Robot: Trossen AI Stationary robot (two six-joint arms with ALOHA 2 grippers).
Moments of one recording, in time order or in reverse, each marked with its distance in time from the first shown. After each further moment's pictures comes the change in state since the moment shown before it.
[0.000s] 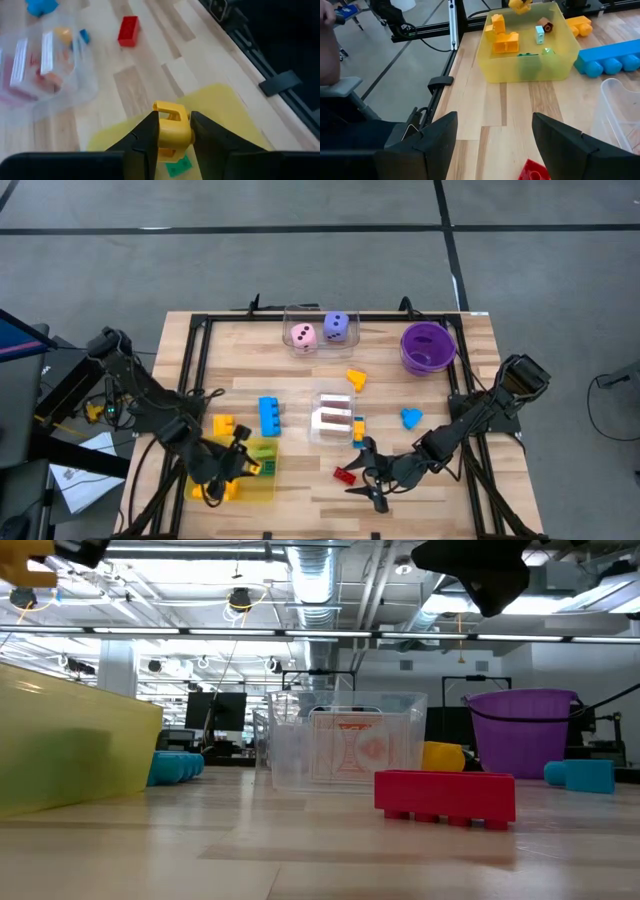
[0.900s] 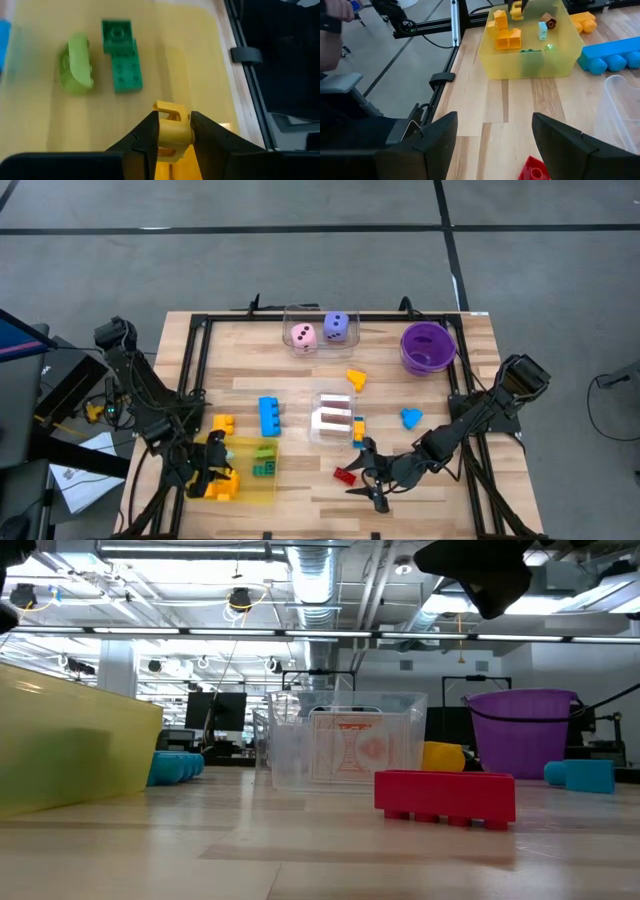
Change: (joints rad) left arm -0.214 -0.148 -0.238 -0.009 0.020 -0.666; right arm 0.000 0.000 0.000 -0.011 -0.024 0.000
